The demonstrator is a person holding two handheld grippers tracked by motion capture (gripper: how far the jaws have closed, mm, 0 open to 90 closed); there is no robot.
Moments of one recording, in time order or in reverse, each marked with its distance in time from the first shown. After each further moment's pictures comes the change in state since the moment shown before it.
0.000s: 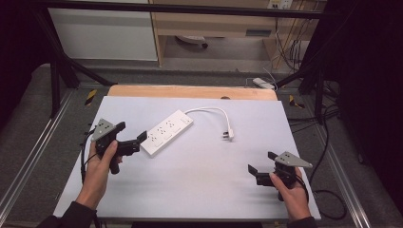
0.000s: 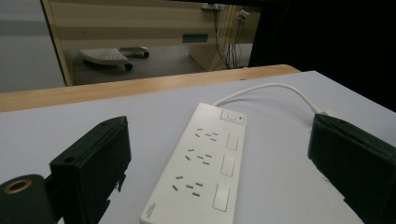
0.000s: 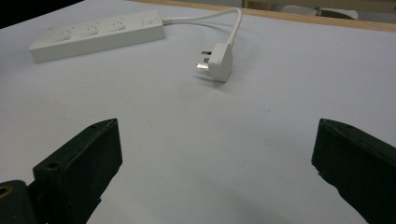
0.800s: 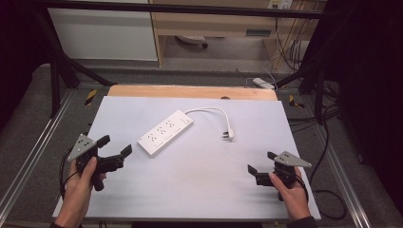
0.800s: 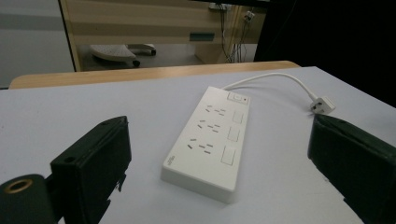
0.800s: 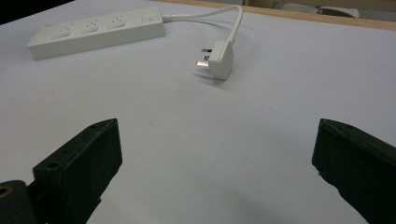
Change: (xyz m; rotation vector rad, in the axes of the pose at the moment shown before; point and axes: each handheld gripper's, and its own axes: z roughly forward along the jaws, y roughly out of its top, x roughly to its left) left arm 0.009 -0.023 -0.052 -0.008 0.023 -0.025; right arm 0.000 0.000 0.002 0.007 0.000 -0.004
